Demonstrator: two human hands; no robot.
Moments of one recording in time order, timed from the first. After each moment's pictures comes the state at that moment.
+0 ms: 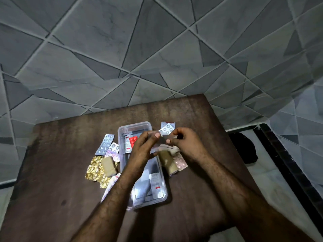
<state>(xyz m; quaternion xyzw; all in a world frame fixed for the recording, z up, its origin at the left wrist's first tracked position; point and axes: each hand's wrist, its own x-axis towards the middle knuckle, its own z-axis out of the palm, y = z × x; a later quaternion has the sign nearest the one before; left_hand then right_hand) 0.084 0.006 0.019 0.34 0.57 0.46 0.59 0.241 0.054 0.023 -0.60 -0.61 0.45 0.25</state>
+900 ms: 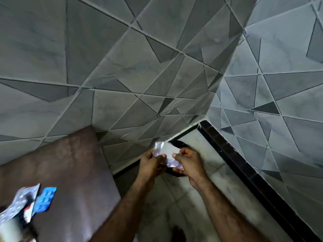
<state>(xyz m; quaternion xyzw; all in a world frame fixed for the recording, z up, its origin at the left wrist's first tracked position) 0.585 0.171 -0.056 0.31 0.57 0.32 0.69 0.718 0.148 -0.062 -0.68 -0.23 0.53 0.44</state>
